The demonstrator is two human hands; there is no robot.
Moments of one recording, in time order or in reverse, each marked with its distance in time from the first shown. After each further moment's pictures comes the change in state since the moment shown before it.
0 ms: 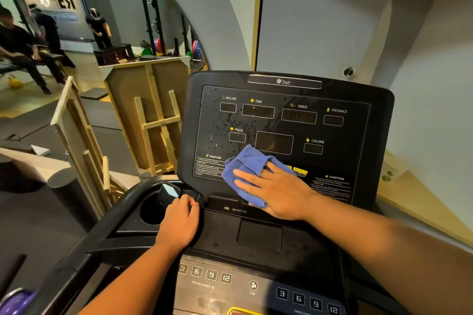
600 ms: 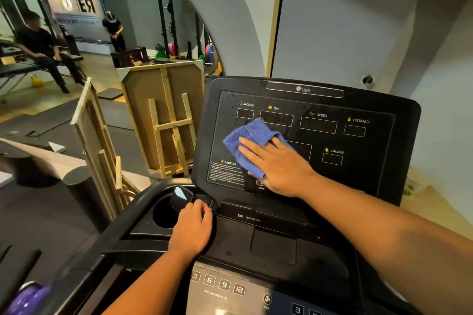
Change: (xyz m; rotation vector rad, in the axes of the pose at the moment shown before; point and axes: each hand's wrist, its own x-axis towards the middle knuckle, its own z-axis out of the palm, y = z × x) left_hand -0.001 -0.003 0.000 -0.016 0.013 0.017; right_hand 0.062 0.028 -0.030 -0.027 0.105 0.164
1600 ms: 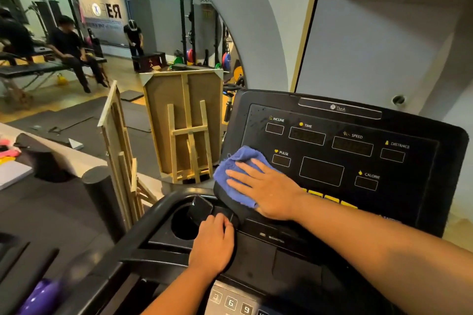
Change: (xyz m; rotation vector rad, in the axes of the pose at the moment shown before) left_hand 0.000 -0.003 0.004 0.010 0.023 0.004; right_hand 0.053 -0.055 0.025 -0.018 0.012 -0.292
